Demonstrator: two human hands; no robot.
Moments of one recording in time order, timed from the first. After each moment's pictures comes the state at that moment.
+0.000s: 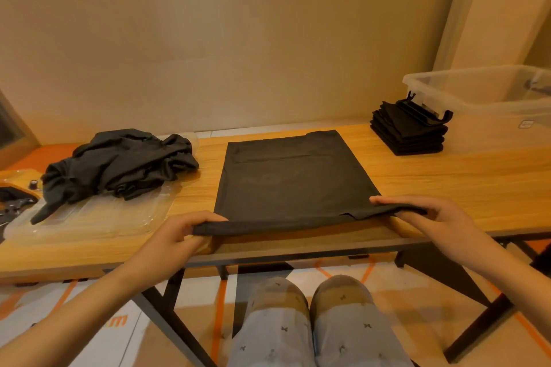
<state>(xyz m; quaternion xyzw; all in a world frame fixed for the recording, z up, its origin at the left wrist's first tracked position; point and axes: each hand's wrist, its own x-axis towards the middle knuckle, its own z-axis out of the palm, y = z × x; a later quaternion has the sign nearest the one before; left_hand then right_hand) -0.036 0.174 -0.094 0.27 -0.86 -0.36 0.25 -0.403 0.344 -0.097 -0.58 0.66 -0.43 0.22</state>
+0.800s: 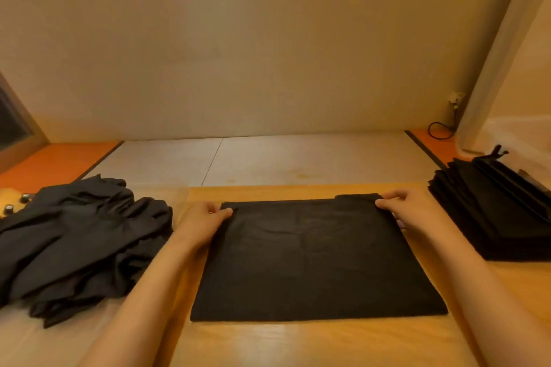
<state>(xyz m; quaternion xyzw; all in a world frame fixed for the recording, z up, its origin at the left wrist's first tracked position) -0.167 -0.071 -0.102 0.61 -0.68 -0.35 0.19 -0.492 0.054 -0.090 -0.37 0.82 -0.35 0.25</state>
